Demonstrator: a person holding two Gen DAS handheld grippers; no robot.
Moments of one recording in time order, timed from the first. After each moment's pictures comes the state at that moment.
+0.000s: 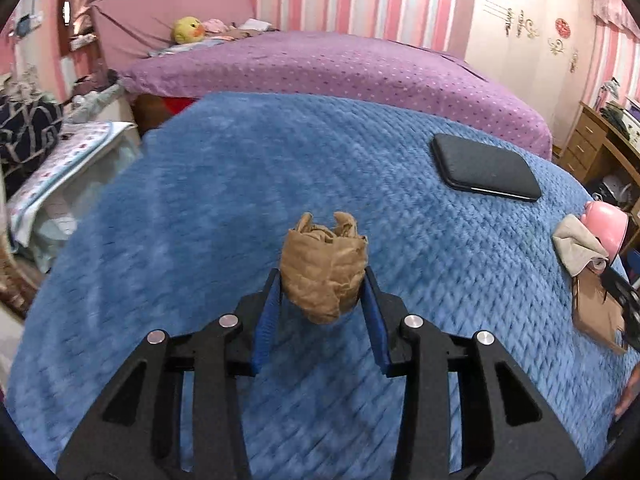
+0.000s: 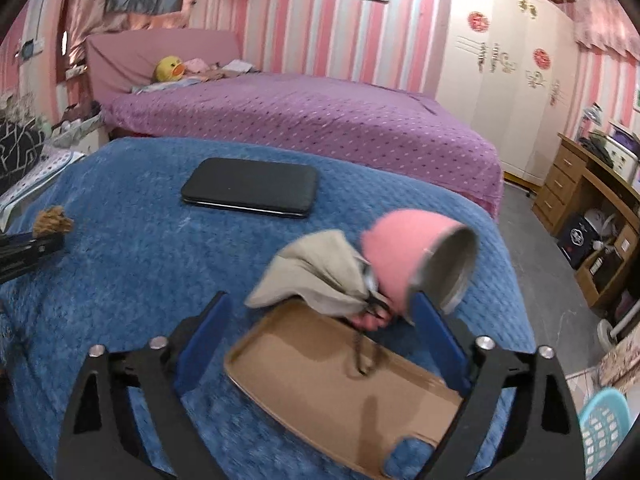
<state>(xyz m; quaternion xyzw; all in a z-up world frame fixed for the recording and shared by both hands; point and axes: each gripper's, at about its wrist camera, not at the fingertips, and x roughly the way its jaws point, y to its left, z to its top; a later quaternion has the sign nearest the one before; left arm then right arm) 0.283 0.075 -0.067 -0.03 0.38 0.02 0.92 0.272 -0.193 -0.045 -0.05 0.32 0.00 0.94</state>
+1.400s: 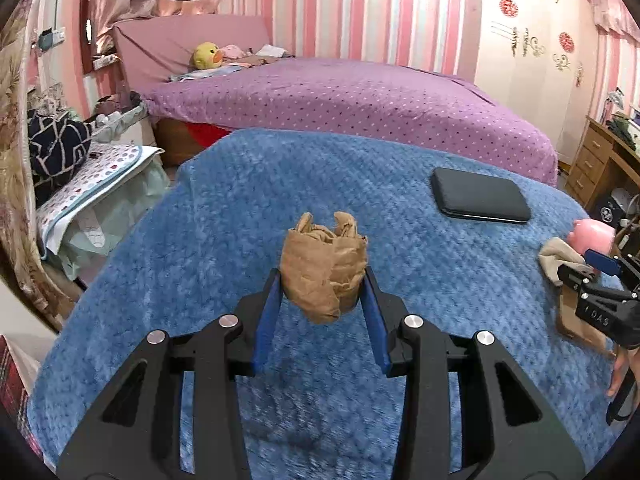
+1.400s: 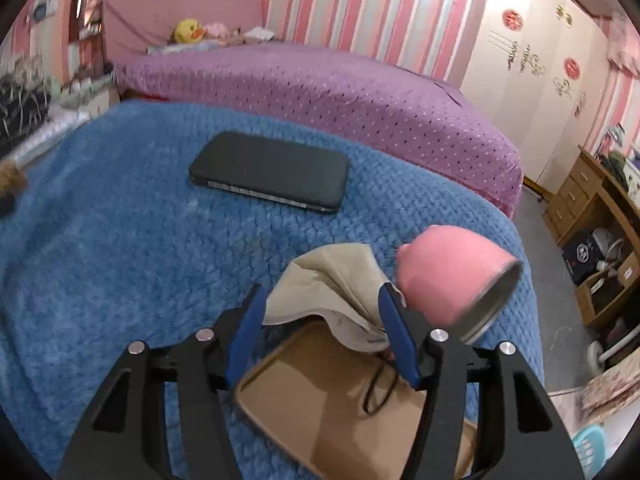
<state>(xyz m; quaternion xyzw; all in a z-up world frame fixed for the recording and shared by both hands) 0.255 0.079 -0.032 -0.02 0.34 0.05 0.94 0.302 -0.173 -0.052 -0.11 0.38 0.01 0.92</state>
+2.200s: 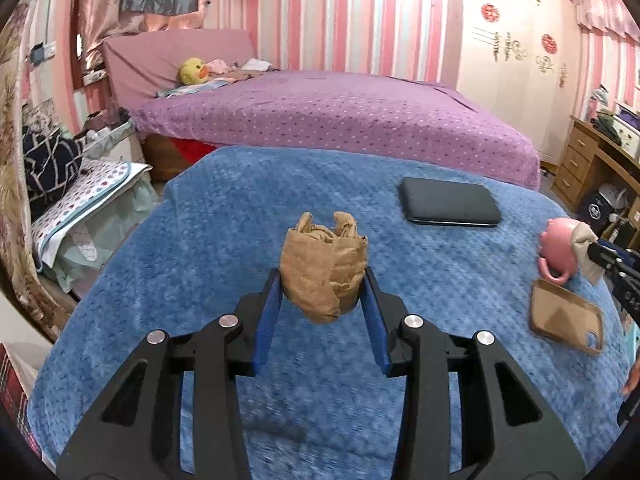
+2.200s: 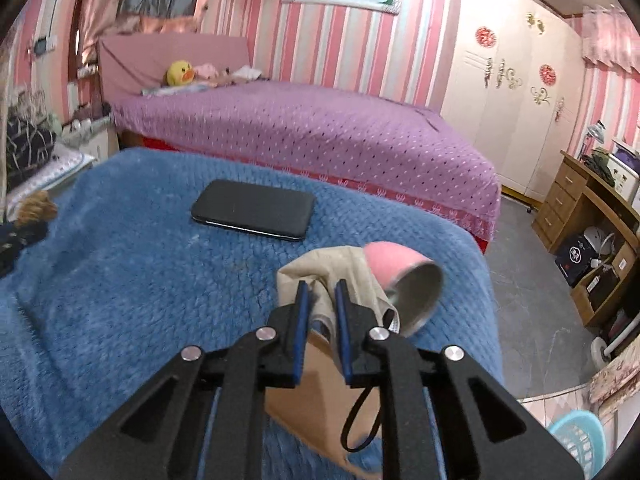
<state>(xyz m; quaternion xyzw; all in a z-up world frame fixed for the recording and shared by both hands) 0.234 0.046 -0.014 -0.01 0.32 0.01 0.95 0.231 -0.210 0.000 -0.06 0.30 0.01 0.95</state>
